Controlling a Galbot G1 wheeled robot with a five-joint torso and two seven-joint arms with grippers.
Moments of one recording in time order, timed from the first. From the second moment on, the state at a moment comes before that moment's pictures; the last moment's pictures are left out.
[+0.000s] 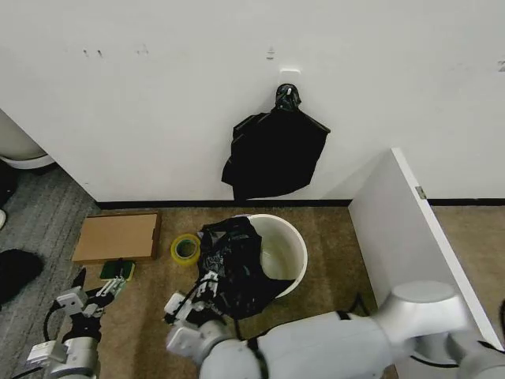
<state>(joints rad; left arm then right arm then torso) 1.62 -1.08 -0.67 -1.91 -0.70 -0.35 -0.16 -0.14 1.40 -1.26 1.91 1.06 -0.74 1.27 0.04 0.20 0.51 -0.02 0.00</state>
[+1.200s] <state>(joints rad) 1.58 -1.09 -0.65 -1.91 -0.75 -0.37 -0.15 0.06 1.51 -1.45 1.81 1.50 -0.74 1.52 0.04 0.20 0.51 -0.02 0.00</state>
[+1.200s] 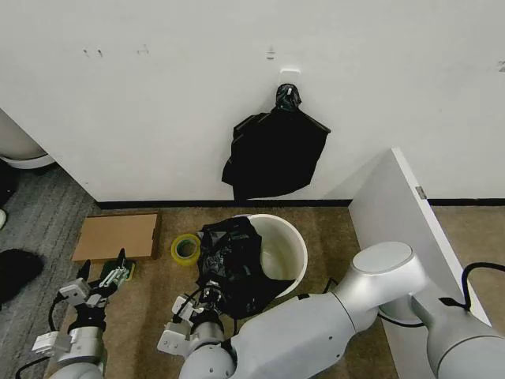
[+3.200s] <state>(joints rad) 1.47 -0.85 -0.35 -2.26 -0.85 0.04 -0.32 -0.36 1.00 -0.97 2.14 0.68 -0.73 1.17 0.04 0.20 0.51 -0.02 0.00</state>
